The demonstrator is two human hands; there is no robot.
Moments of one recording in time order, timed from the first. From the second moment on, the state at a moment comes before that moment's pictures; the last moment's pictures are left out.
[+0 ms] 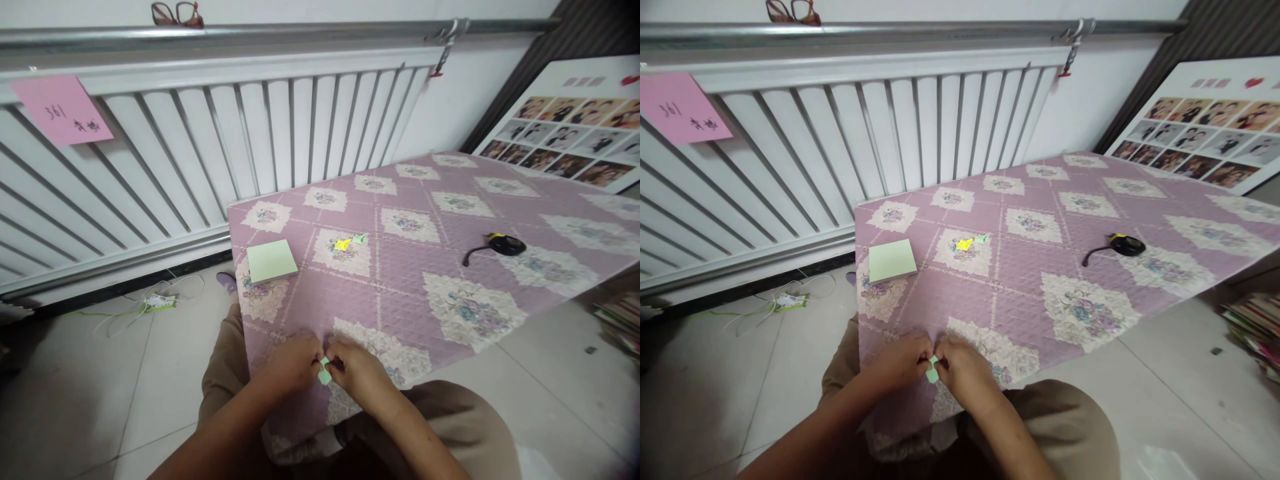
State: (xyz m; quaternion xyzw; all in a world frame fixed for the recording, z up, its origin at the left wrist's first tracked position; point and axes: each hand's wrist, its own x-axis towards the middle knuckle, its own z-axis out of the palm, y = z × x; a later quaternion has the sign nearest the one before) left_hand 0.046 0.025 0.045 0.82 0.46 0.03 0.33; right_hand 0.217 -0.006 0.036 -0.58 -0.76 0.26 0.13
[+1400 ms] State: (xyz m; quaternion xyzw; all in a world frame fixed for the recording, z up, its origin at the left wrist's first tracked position) left_hand 0.034 0.000 0.008 0.92 0.38 0.04 0.11; right_hand 0.227 -0.019 0.010 -0.45 -0.86 0.10 0.21
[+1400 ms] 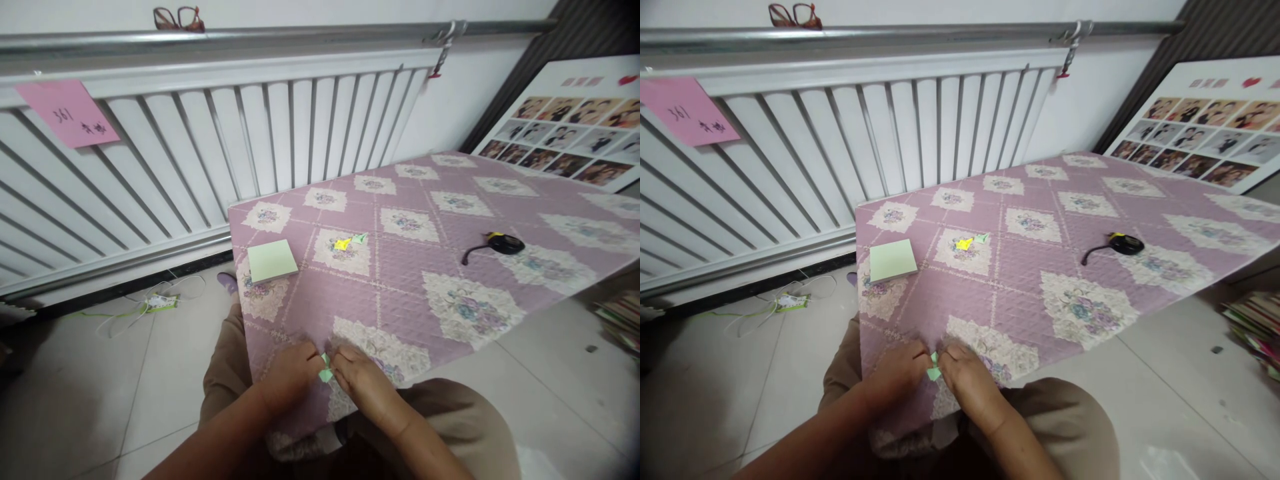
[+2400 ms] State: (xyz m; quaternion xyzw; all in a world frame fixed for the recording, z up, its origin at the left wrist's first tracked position) left_hand 0.026 -0.002 0.017 0.94 0.32 0.05 0.08; right_hand 0.231 -0.028 0.017 -0.41 -0.89 0.08 0.17
